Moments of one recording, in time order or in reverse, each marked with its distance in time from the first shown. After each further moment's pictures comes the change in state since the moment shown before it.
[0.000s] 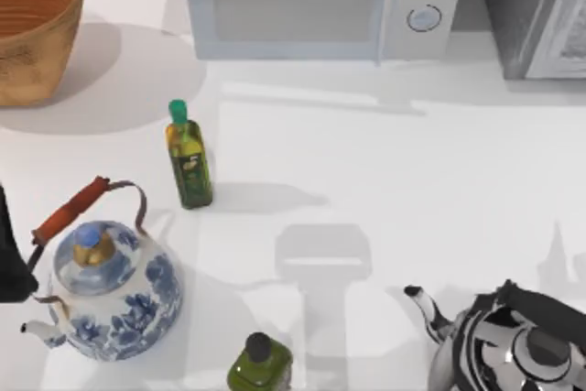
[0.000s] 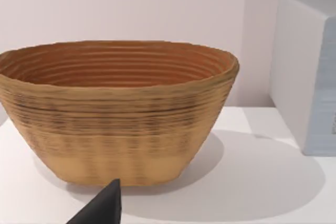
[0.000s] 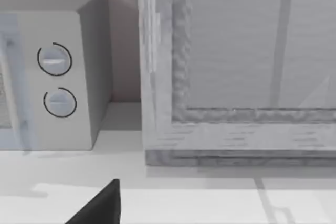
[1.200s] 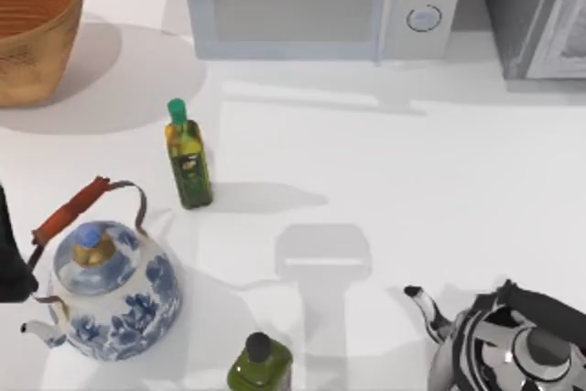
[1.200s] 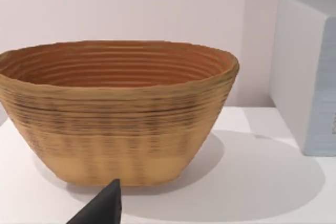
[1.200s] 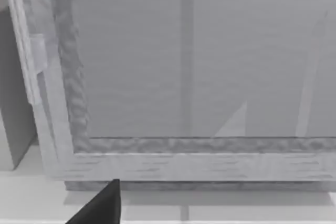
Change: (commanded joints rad) left arm 0.000 0.000 0.000 0.000 0.000 0.000; right arm -0.623 0.973 0.202 0.713 -0.623 -0.015
